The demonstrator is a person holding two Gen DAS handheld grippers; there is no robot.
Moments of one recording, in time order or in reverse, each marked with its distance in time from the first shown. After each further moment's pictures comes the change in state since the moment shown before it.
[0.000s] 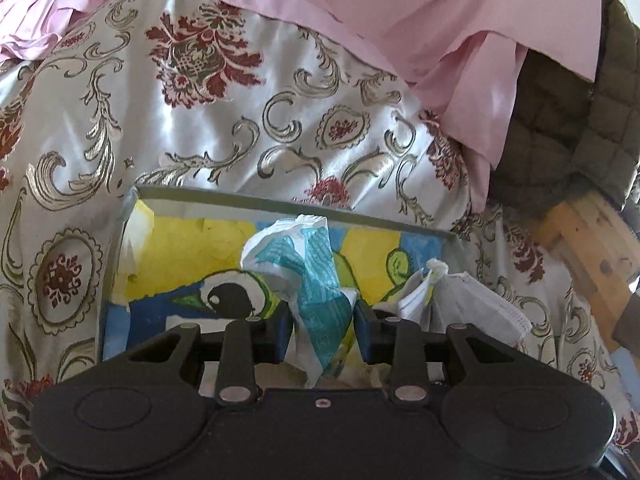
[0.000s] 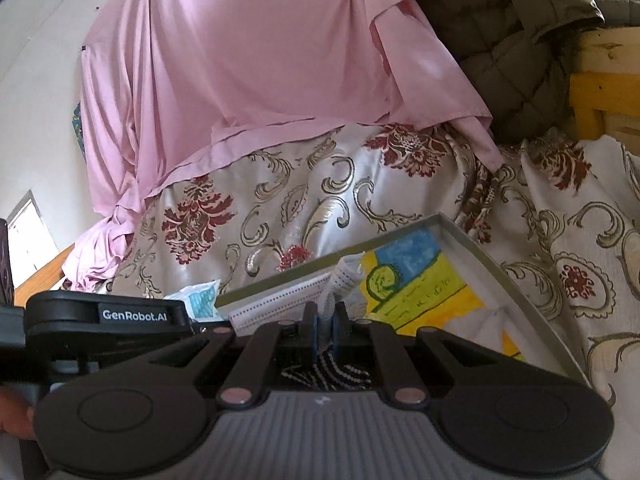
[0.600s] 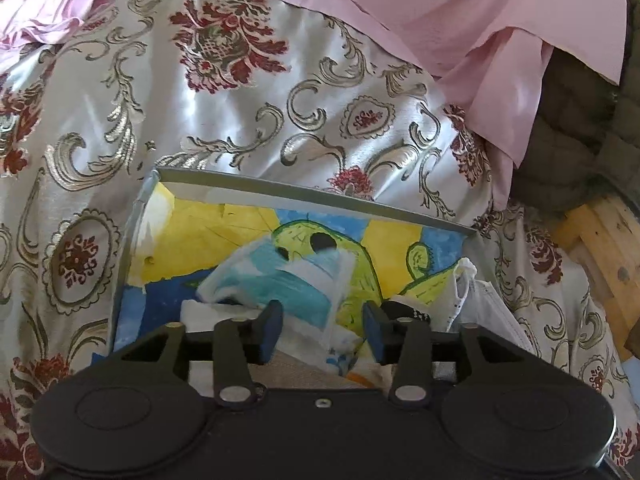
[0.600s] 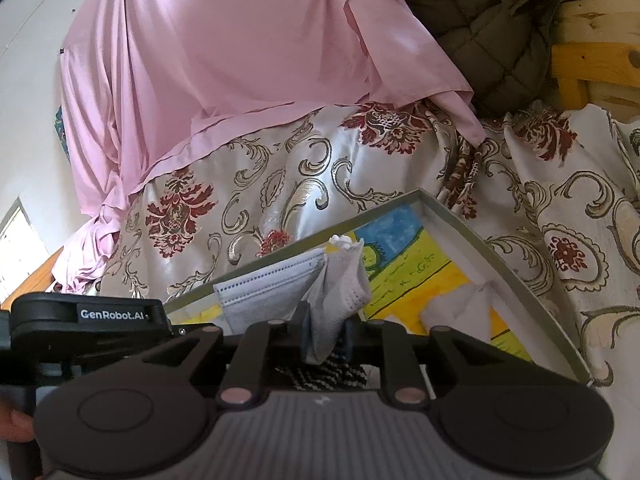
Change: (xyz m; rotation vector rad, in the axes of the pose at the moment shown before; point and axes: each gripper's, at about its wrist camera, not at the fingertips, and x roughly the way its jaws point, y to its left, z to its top) left arm 0.001 0.003 -0.001 -0.042 0.014 0.065; right arm 0.005 -0.013 -0.003 0.054 0.036 -0.020
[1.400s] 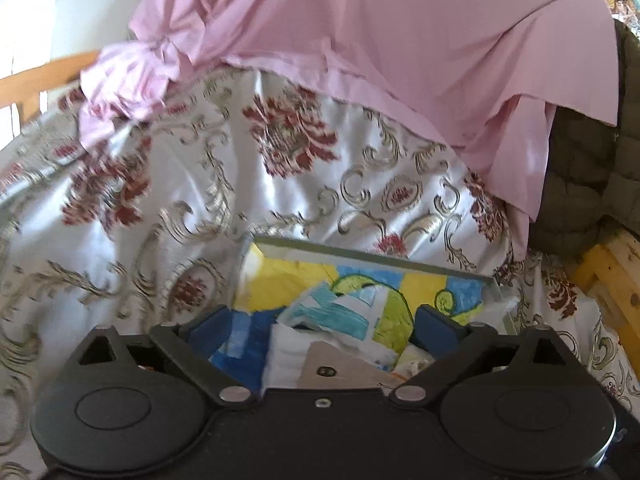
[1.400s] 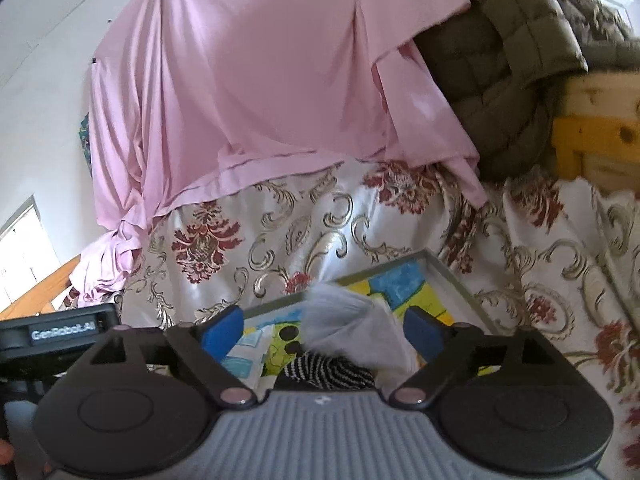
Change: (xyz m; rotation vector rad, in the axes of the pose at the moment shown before) left arm -0.104 -0.003 -0.024 0.024 -0.232 0.160; right arm -0.068 0.029 0.012 -0.099 -0.130 -0.007
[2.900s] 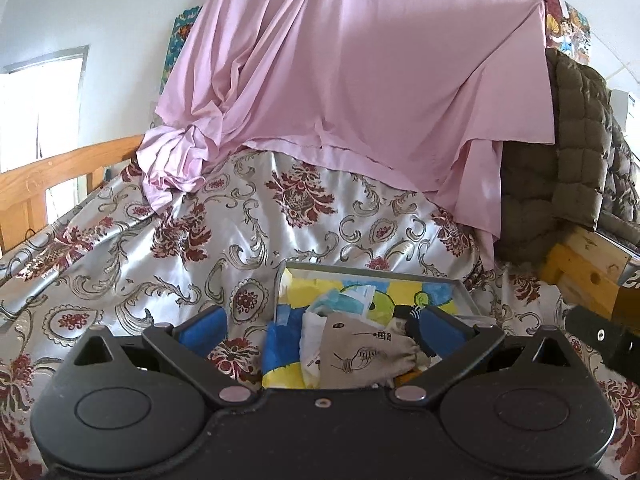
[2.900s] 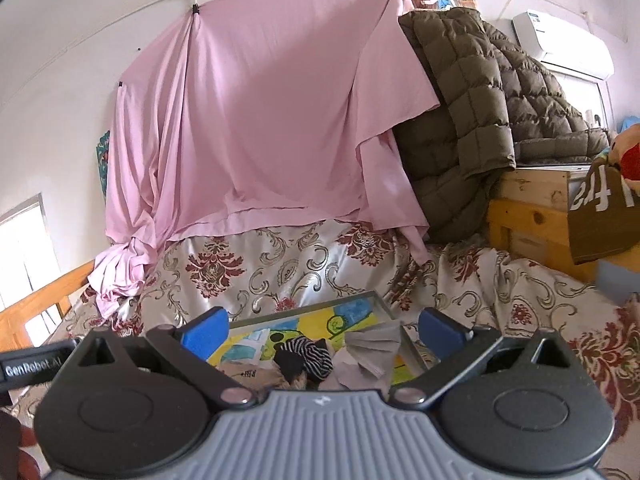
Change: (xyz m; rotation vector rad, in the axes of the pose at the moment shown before) left arm -0.175 -0.004 -0.068 0.094 -0.204 0.028; right arm -0.178 0.013 -0.007 -0.102 -0.114 -0.084
